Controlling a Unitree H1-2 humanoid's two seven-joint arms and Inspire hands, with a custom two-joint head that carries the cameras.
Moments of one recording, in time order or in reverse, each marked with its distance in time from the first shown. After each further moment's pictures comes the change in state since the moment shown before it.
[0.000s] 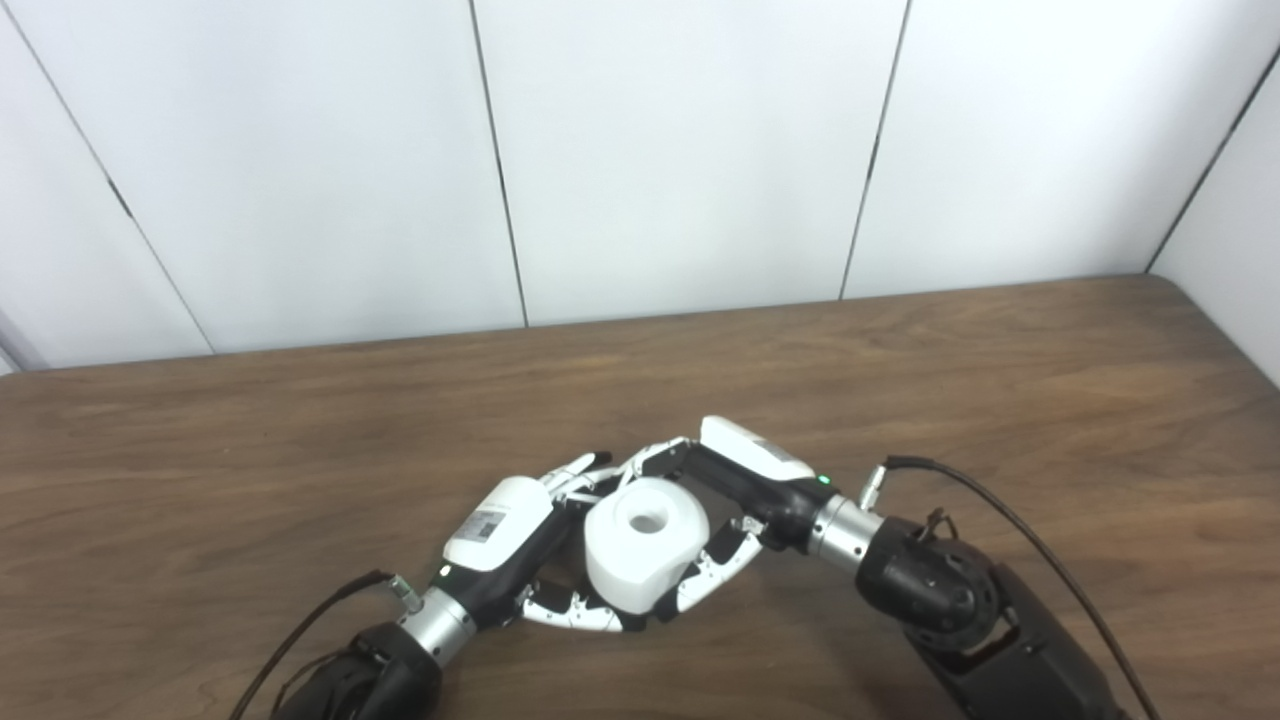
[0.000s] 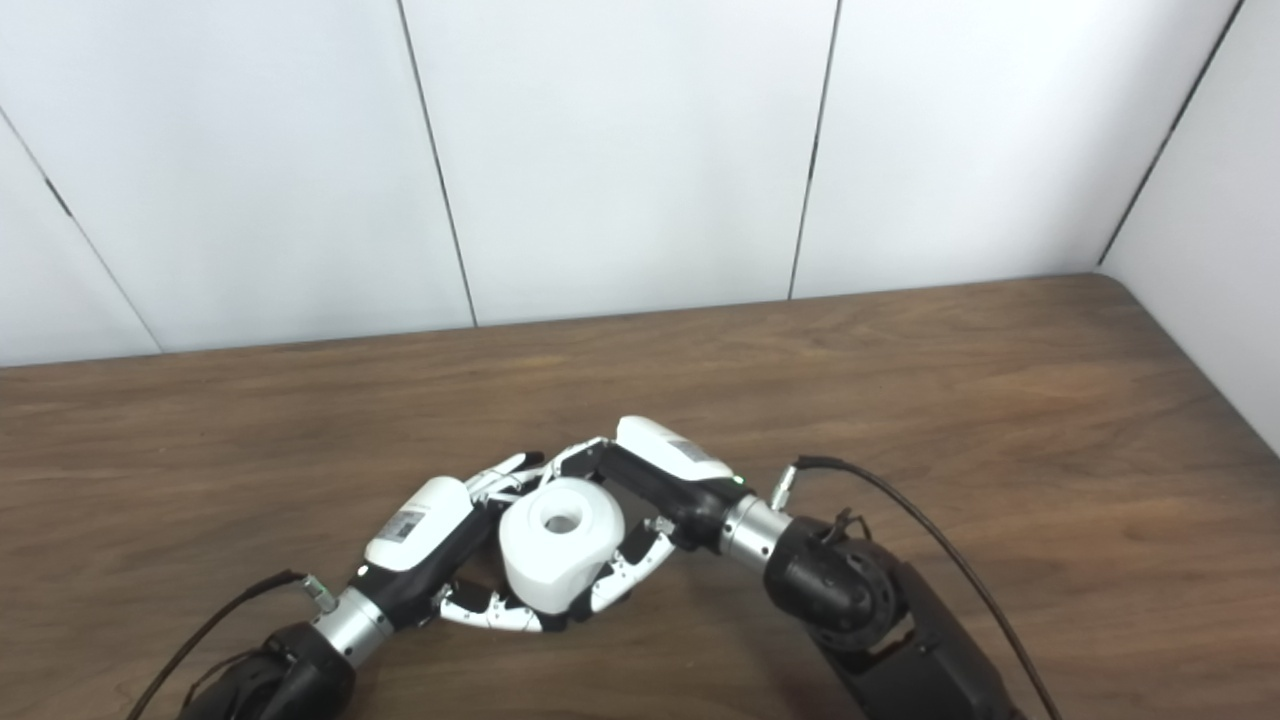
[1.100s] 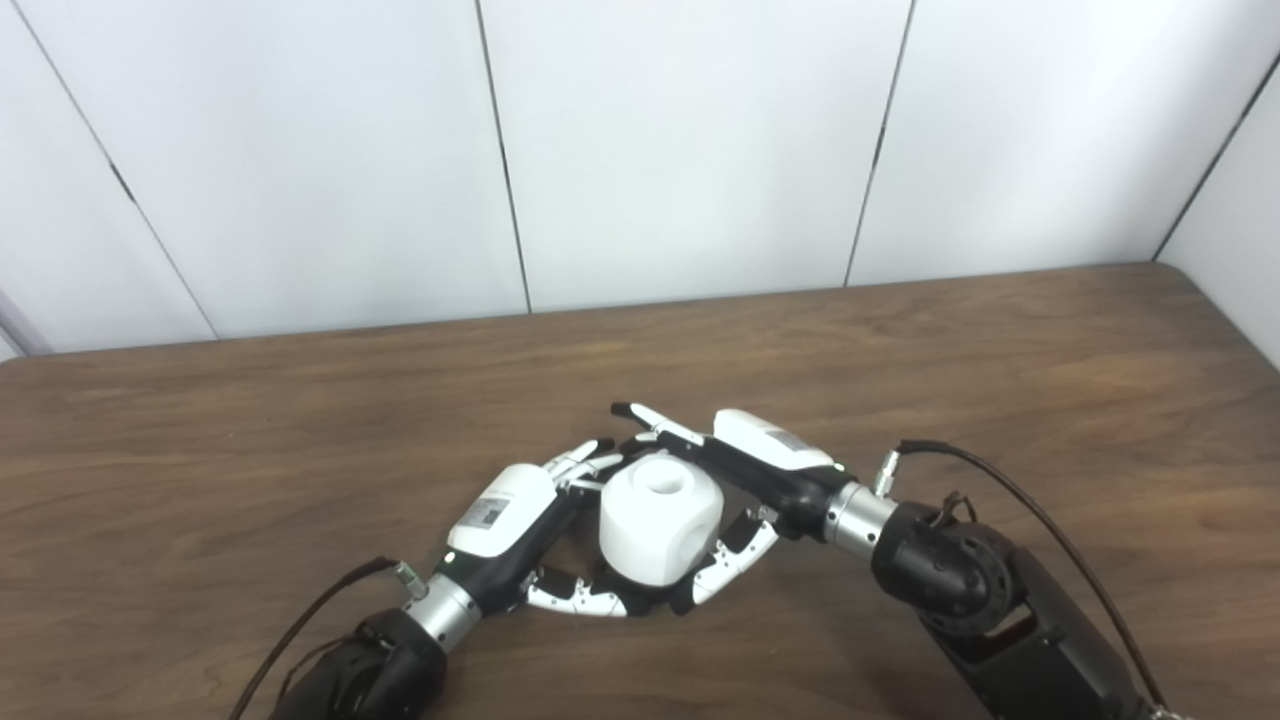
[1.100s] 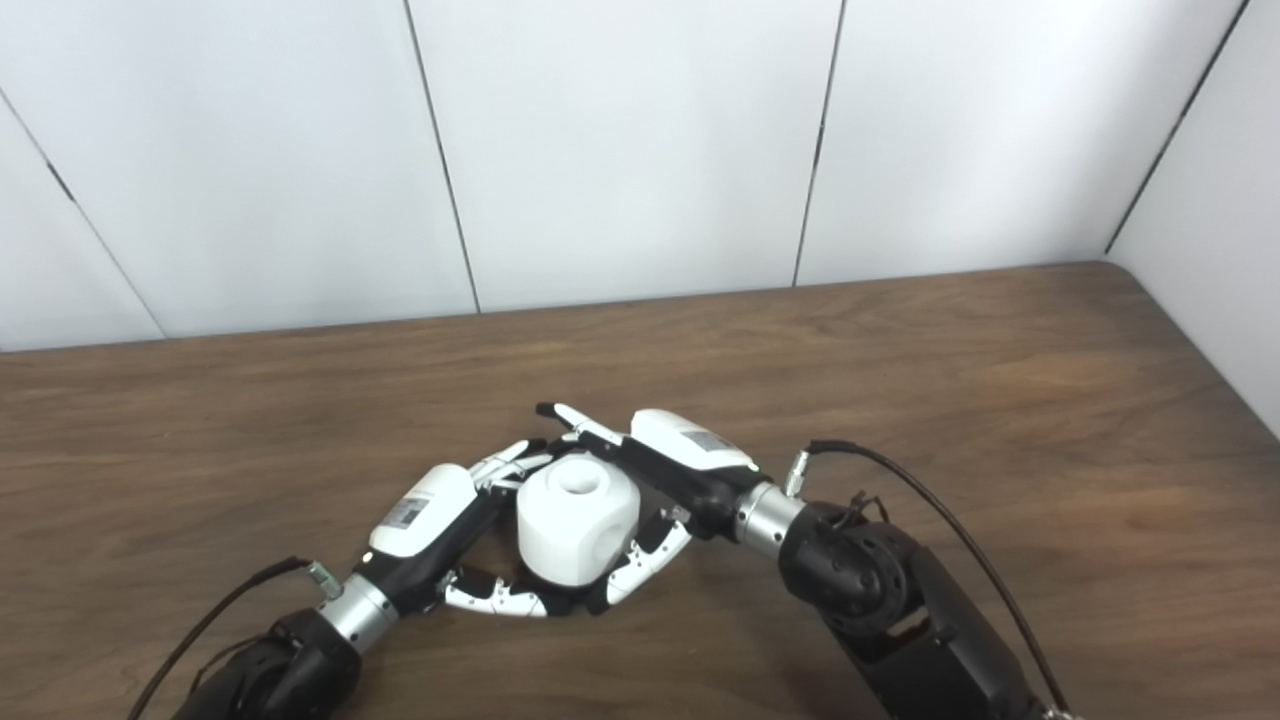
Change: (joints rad) left arm 0.001 -0.001 0.000 -0.003 -0.002 0.008 -0.003; right arm 0.003 -0.008 -0.004 -0.050 -0.072 0.102 0.058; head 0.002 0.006
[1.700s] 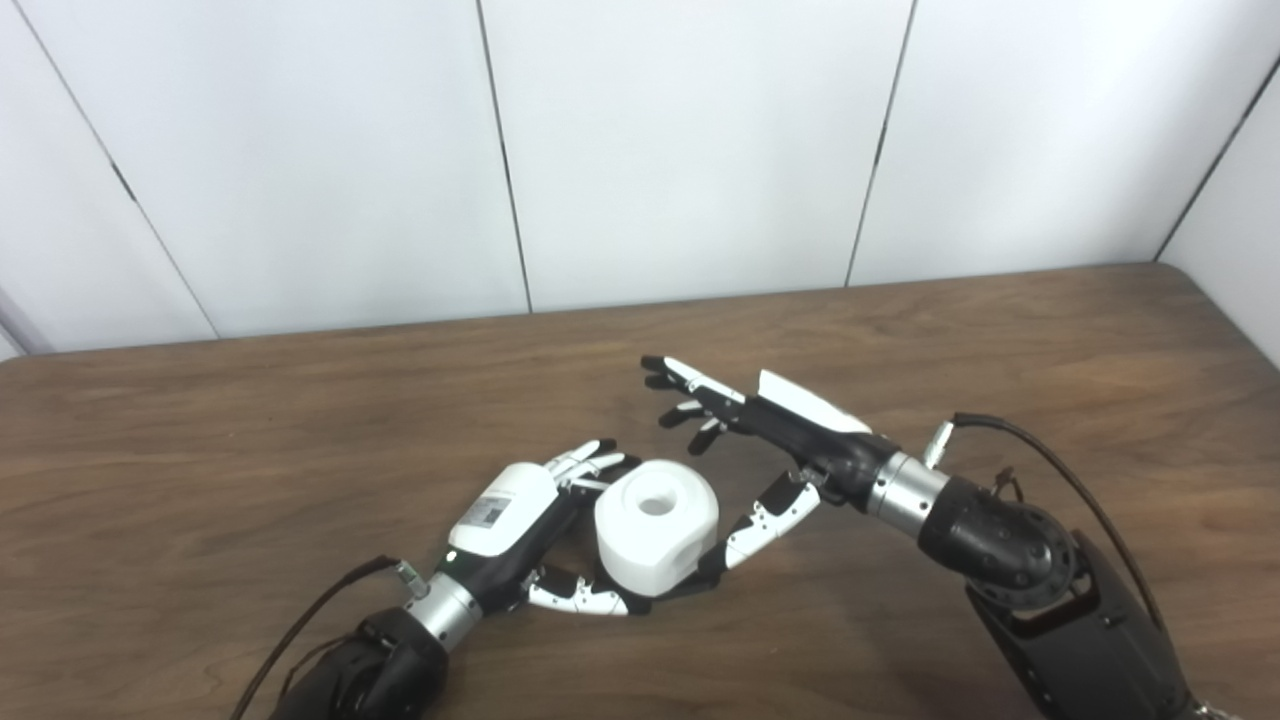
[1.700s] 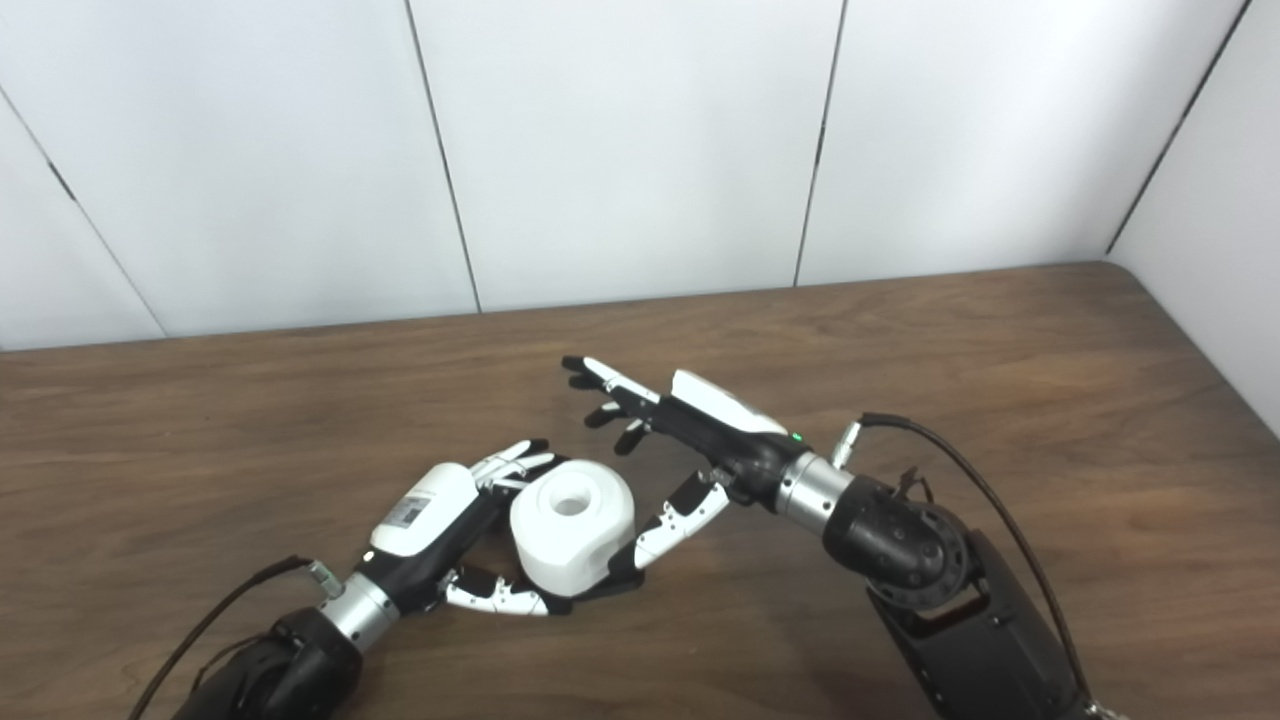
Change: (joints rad) left arm -0.002 -0.001 0.000 0.001 0.001 0.000 0.002; right arm 0.002 -0.029 -0.119 -0.060 0.190 -0.002 0.037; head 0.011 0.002
